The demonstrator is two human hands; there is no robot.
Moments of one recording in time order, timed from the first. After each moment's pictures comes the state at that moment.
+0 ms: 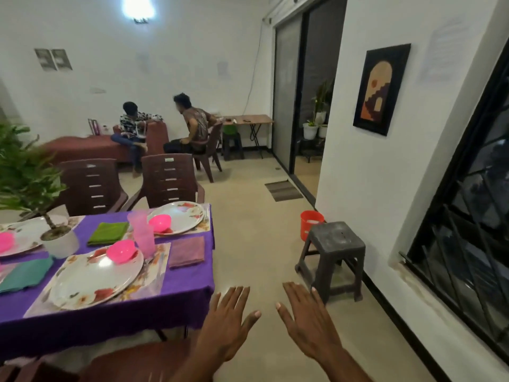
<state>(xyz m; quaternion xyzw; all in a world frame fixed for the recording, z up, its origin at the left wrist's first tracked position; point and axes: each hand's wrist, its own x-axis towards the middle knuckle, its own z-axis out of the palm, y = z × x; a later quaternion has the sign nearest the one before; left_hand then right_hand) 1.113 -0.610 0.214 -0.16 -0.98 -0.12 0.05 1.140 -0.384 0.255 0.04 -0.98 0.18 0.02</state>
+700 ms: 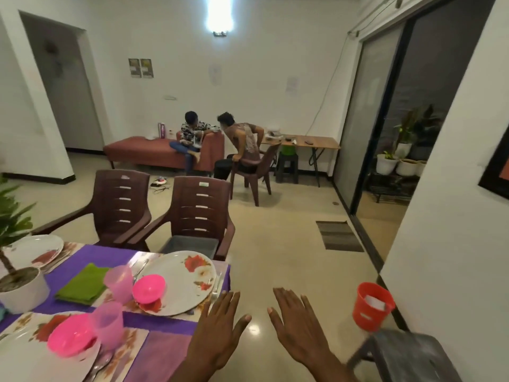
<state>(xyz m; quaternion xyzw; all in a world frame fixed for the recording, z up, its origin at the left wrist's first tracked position) 0.645 -0.625 0.254 0.04 -0.99 -0.16 0.03 0.594 -0.415 0.281 0.22 -0.96 0.17 -0.01</state>
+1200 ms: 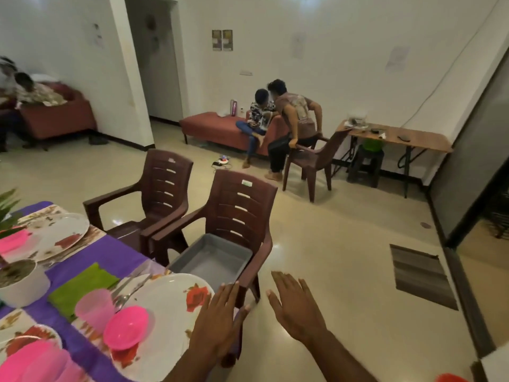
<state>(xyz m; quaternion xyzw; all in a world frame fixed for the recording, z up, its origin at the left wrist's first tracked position) 0.360 -0.687 0.242 0.25 -0.95 -0.19 0.05 0.220 -0.530 0.269 0.39 -0.91 0.15 -0.06</state>
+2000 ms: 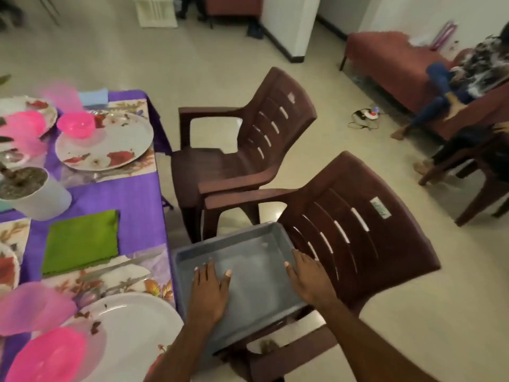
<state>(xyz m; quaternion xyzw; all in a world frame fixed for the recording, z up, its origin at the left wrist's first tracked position) 0.143 -0.970 0.078 0.68 -0.62 -0.38 0.13 -0.125 -0.956 0.101 0.61 -0.76 0.02 -0.23</state>
